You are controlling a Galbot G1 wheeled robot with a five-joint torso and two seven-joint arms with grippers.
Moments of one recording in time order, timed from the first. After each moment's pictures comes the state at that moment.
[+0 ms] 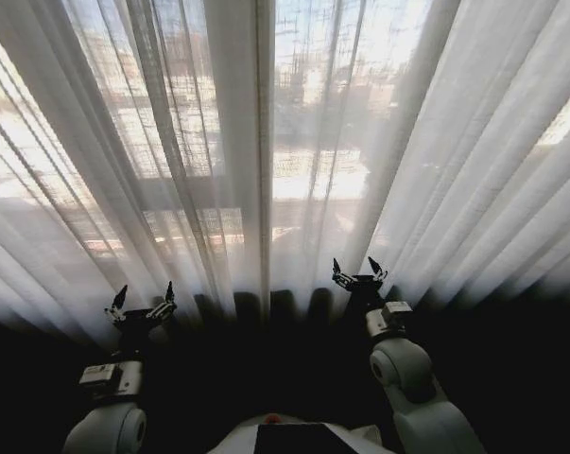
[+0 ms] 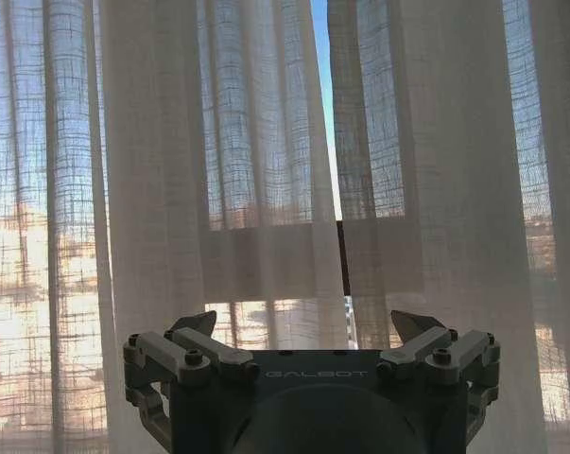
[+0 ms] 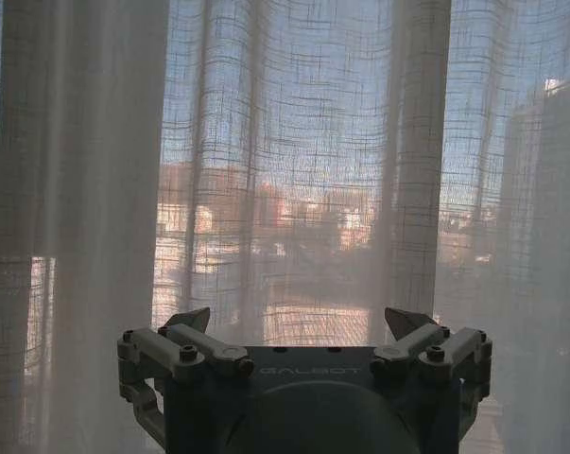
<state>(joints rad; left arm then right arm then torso) 1.79 -1.49 -0.79 -2.36 -0.16 -0.01 -0.01 -1.45 1.28 0.48 2.23 0.19 -0.24 0.20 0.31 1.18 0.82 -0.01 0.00</state>
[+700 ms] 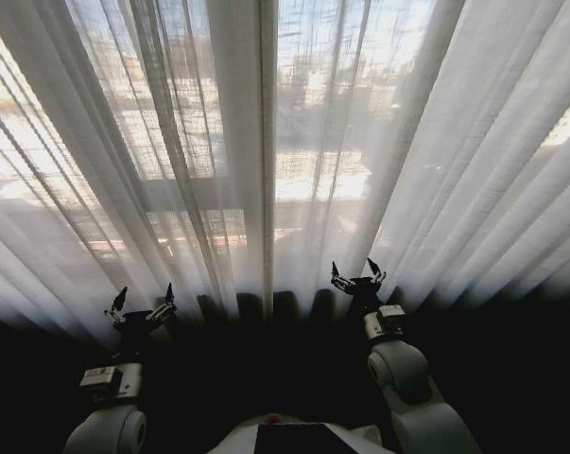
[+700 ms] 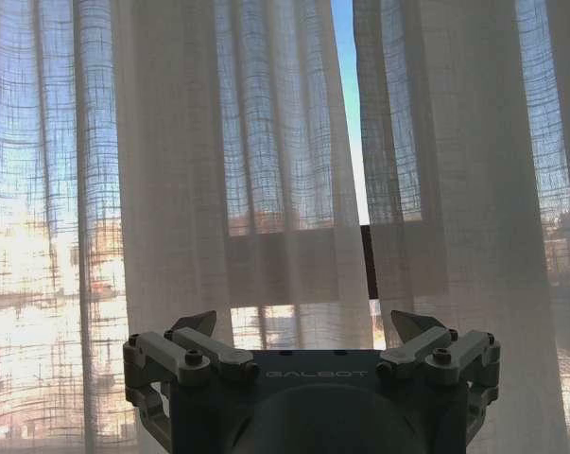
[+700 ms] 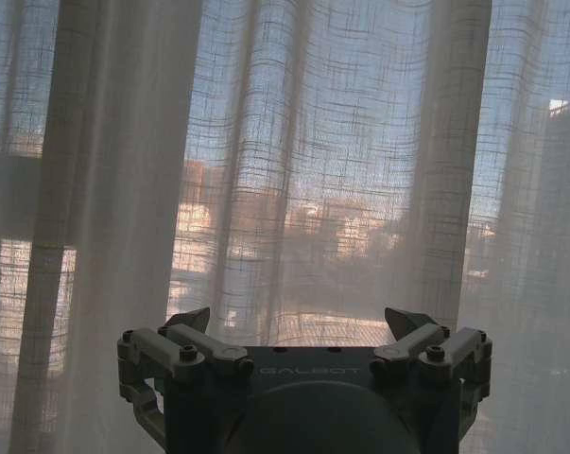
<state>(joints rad) 1.80 -1.49 -0.79 -2.35 -0.15 -0.03 -0.01 -1.45 1.29 0.47 2.21 0.11 -0.22 0.17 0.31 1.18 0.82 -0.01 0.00</state>
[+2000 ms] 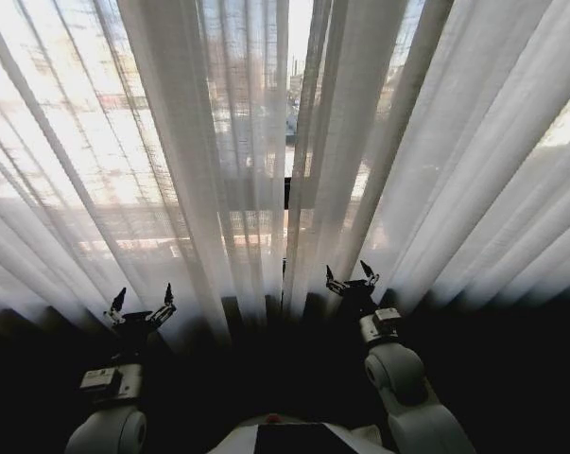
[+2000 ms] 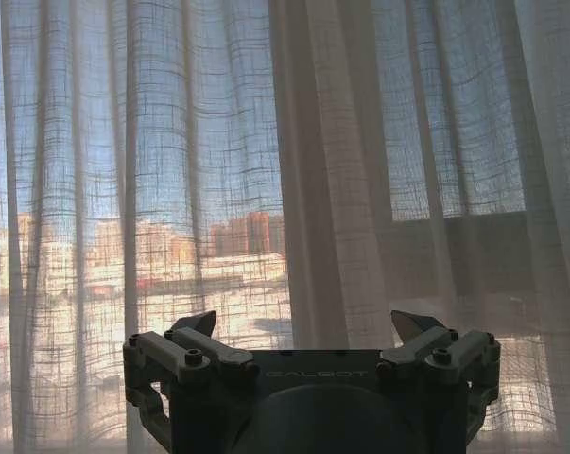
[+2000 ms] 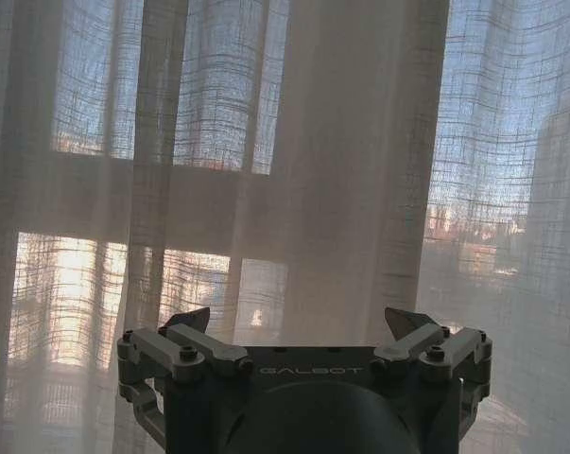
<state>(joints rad) 1.80 -1.50 -0.80 -2.35 -0.15 -0.05 -0.01 -1.46 1.30 0.46 2.18 0.10 -0.18 0.12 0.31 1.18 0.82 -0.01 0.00</state>
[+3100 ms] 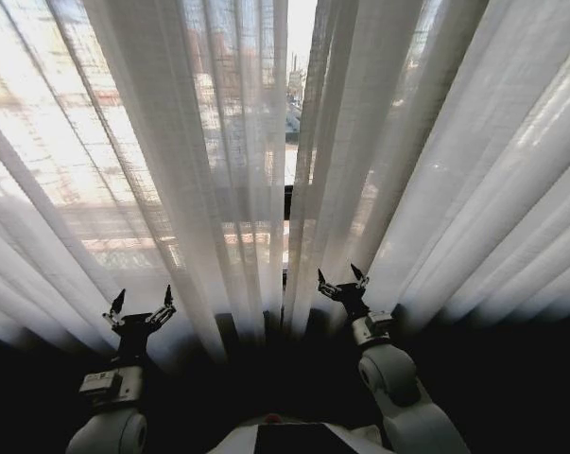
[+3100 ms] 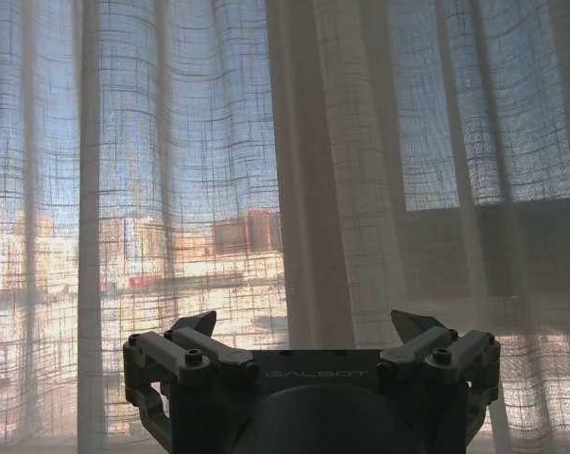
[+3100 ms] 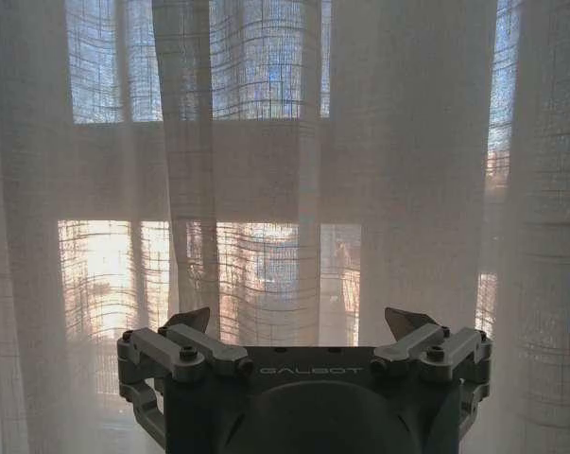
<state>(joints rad) 1.82 -1.51 -0.80 -2.35 -0.14 -0.07 -0.01 -1.43 1.25 0.35 2.14 0.26 -0.23 0.13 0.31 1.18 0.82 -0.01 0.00</state>
